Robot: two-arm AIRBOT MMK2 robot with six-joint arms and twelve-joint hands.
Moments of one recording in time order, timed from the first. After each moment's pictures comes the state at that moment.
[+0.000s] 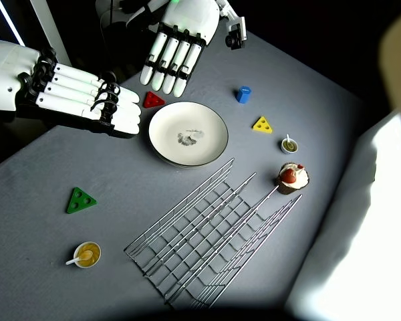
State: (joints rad) left arm 0.43 -0.84 1.02 1.26 -0.80 0.03; right arm -0.47 -0.42 0.57 -0.27 0.45 -1.03
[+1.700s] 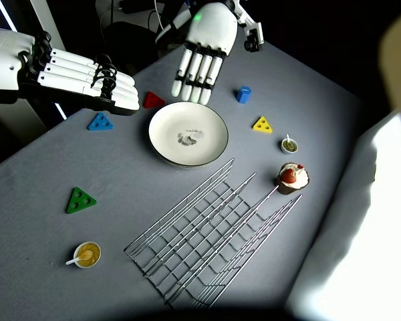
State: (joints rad) left arm 0.53 -0.88 1.19 1.34 -0.85 0.13; right arm -0.50 -0.41 0.57 -0.39 0.52 -0.91
